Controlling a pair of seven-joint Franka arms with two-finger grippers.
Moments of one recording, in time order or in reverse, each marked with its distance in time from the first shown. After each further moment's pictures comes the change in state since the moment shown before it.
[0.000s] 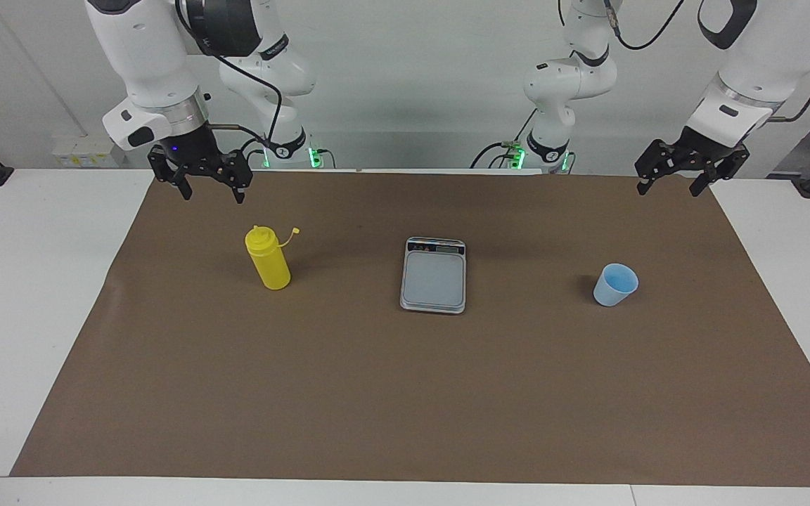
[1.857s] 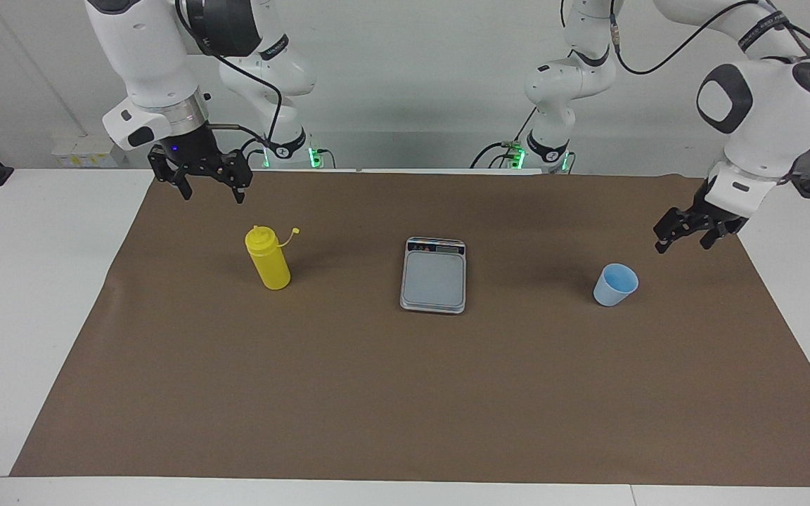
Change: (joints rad) left arm 0.103 0.033 0.027 -0.367 0.004 0.480 0.000; right arm 0.000 0.000 0.000 0.000 0.000 0.000 0.000
